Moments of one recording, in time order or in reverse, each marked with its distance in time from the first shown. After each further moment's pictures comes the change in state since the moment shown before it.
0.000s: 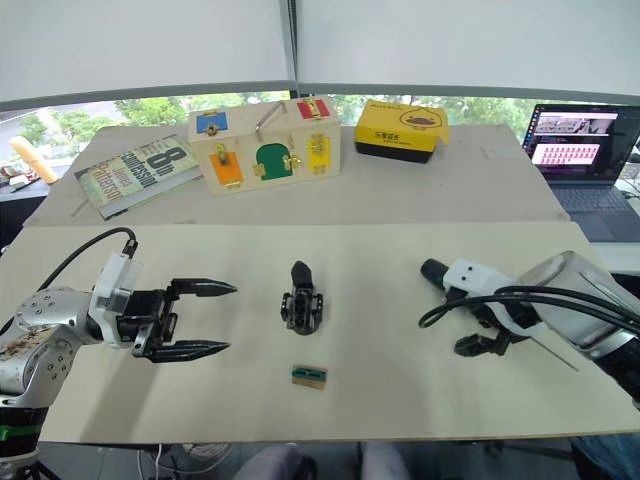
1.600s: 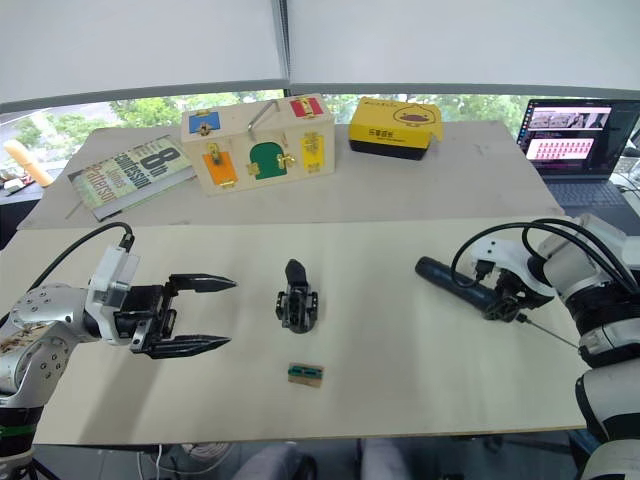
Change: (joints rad) left arm -0.022 0.013 0.006 -0.013 -0.033 0.041 0.033; right arm -0.211 0.321 -0.055 0.862 -0.610 -0.622 0.367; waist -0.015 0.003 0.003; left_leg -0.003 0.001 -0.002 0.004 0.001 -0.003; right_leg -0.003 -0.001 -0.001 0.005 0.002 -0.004
